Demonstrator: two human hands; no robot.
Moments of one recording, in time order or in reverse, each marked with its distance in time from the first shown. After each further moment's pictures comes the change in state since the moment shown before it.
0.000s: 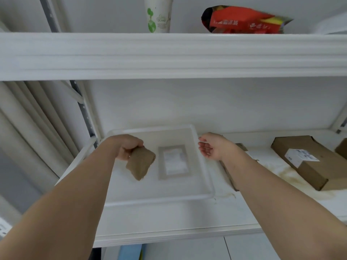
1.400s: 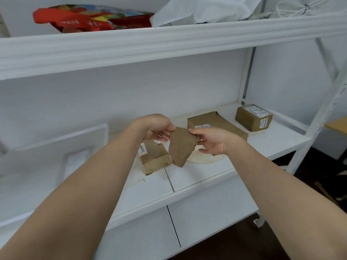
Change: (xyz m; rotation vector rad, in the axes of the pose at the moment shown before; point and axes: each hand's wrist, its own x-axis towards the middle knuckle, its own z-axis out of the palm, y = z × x) left_hand -0.089 0.138 0.390 0.355 -0.349 0.360; right_hand -0.077 0.034 -0.338 -0.039 -0.138 -0.077
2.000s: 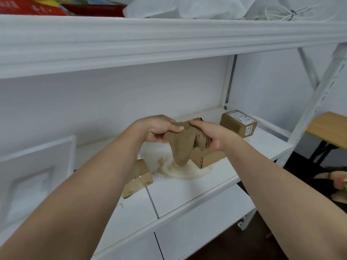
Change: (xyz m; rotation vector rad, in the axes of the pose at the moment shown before) left_hand 0.097 0.037 0.008 -0.024 -0.227 0.092; right_hand 0.044 -0.040 -0.055 0.114 0.146 -0.053
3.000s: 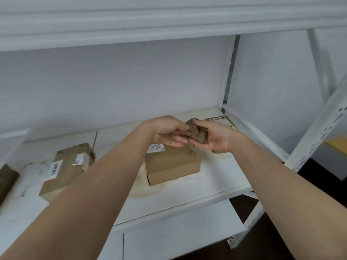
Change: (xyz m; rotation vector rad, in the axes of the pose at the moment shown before) left_hand 0.178 0.092 0.141 -0.196 0.152 -0.104; right_hand 0.086 -0.034 -0.233 0.111 -0.252 0.148
